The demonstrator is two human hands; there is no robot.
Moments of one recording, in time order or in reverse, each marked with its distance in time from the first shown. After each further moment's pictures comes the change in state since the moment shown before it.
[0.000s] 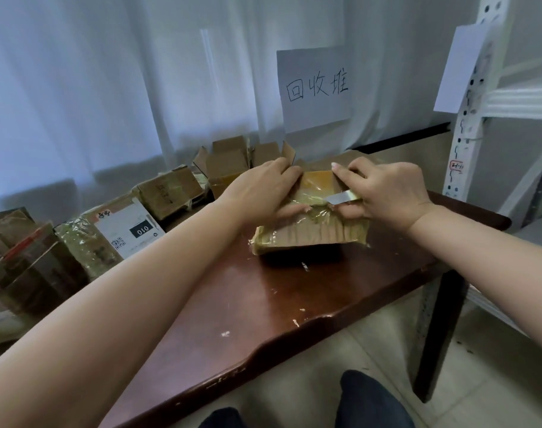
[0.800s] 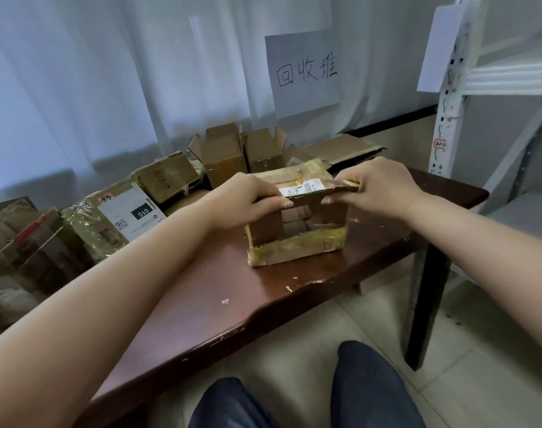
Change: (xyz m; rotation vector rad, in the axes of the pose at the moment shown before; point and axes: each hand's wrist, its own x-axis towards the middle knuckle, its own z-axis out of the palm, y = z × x) left_hand -0.054 0.021 -0.023 -0.545 -0.157 -0.014; right_hand -0.027 -0.020 -0.038 0.466 -0.243 0.263
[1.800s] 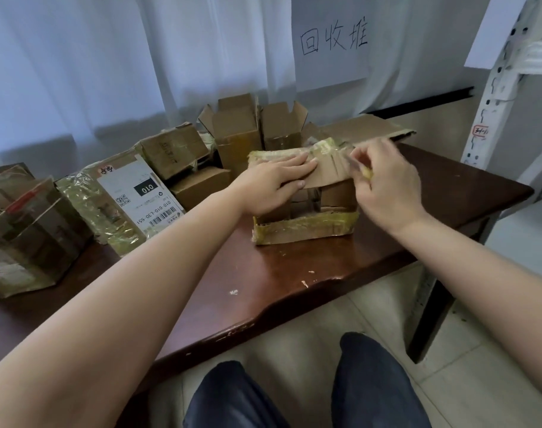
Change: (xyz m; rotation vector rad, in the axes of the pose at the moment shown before) left_hand 0.029 -0.053 0.044 0.058 -0.011 -0.050; right_hand 0.009 -0.025 0.053 0.155 0.315 0.201
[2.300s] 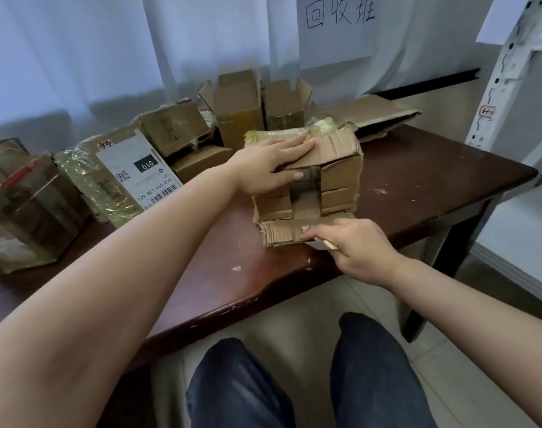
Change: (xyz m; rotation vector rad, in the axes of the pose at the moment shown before) left_hand -0.009 -0.011 -0.003 0.081 -0.116 -0.017; right_hand -0.086 -0.007 0.029 0.037 -0.612 -0.265
